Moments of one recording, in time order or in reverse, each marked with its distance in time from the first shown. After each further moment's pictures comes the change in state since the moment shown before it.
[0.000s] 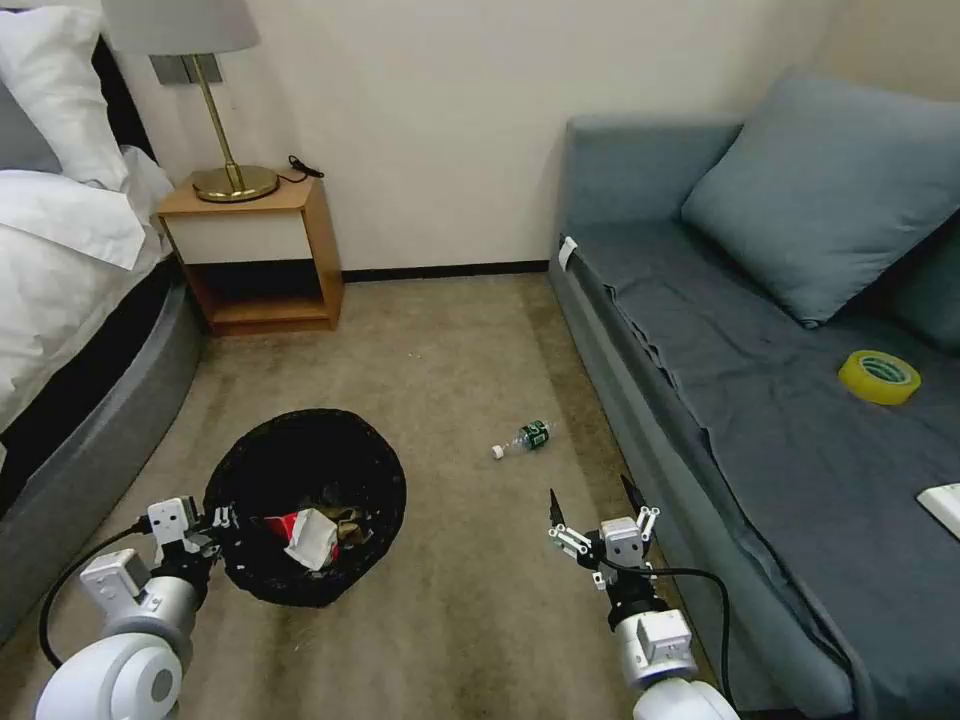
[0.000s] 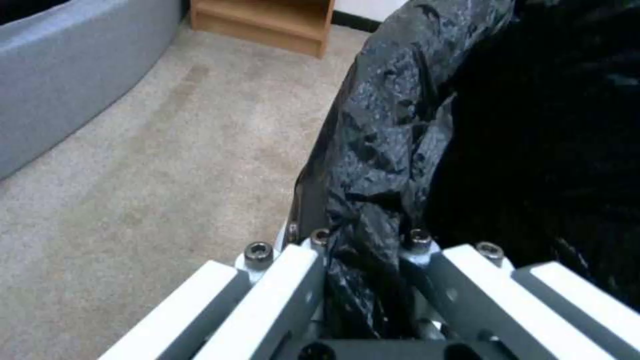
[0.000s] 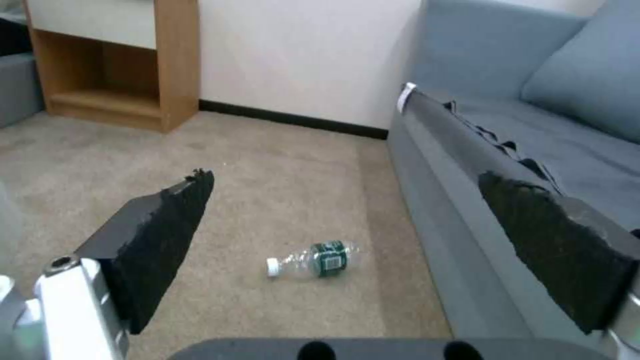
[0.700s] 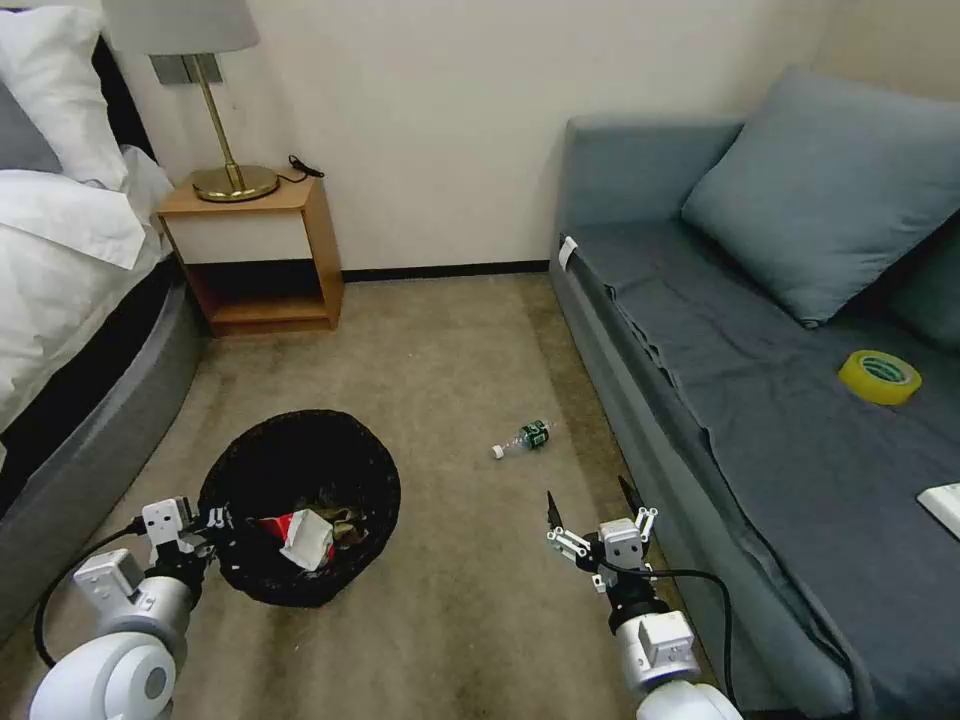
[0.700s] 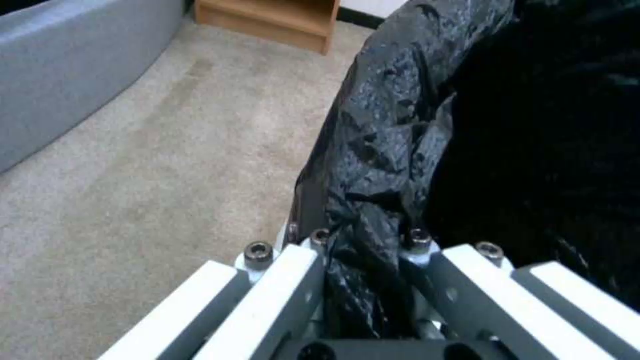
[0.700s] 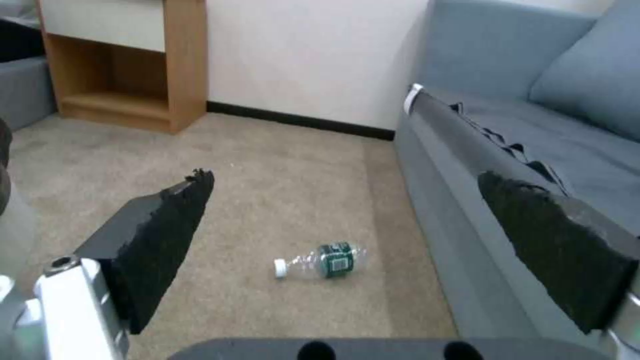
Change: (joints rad) left arm -0.010 0.017 -0.010 0.030 -0.028 -0.003 0.003; right arm -0.014 0.003 0.009 0.019 0.004 -0.005 -0.023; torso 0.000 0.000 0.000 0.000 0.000
